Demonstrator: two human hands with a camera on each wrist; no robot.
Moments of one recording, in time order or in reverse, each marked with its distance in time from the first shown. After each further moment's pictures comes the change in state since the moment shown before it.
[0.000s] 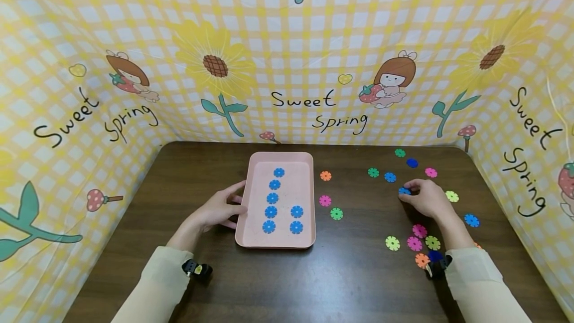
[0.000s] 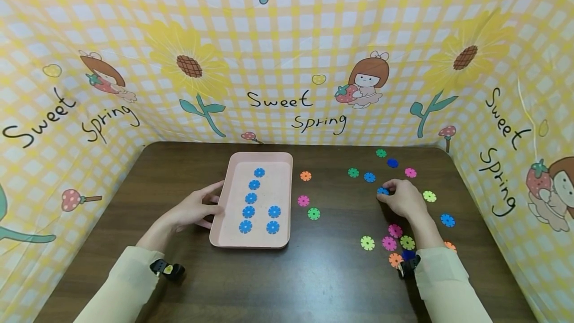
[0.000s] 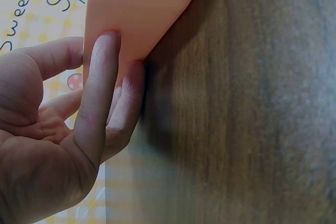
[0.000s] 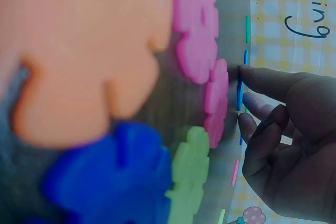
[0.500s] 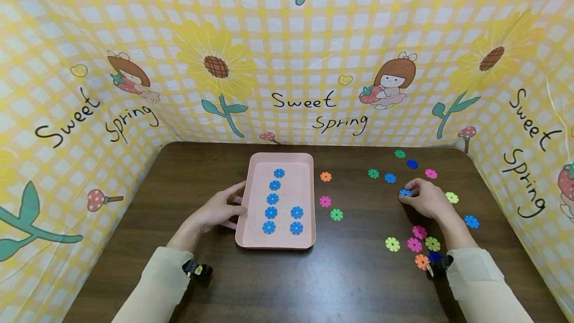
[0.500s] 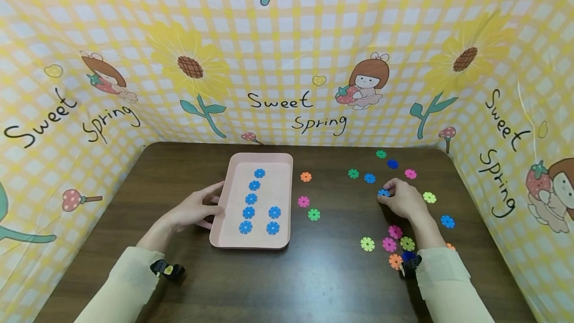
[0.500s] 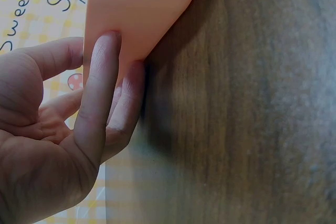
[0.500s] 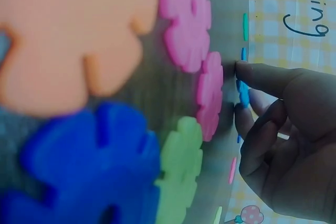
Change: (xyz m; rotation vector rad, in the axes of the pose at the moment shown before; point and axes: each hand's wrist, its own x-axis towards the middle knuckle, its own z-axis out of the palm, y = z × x) left_hand -0.003 0.003 0.001 0.017 0.006 -0.003; right_hand 0.002 0.004 -0.003 -0.020 -0.049 0.014
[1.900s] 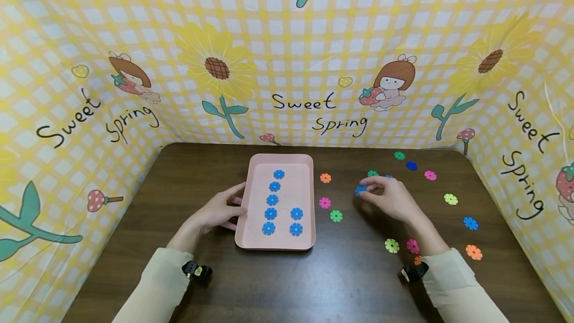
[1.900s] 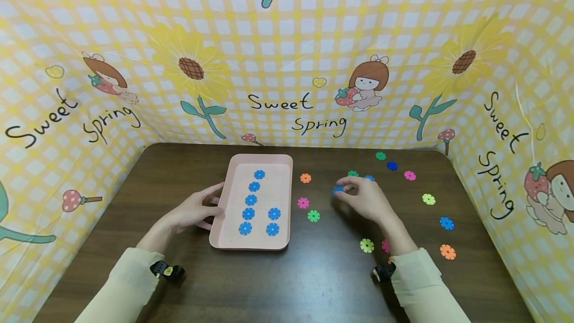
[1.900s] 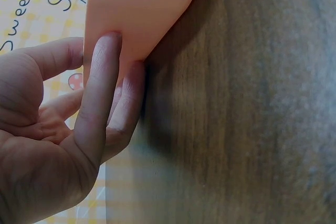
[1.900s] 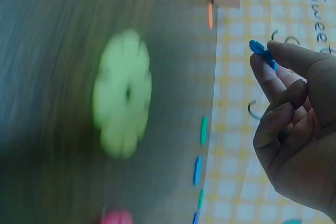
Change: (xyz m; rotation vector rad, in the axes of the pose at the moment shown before) left_hand 0.001 -0.001 0.001 -0.005 0.006 -0.002; right_hand -0.001 -0.078 0.035 0.222 0.063 -0.309
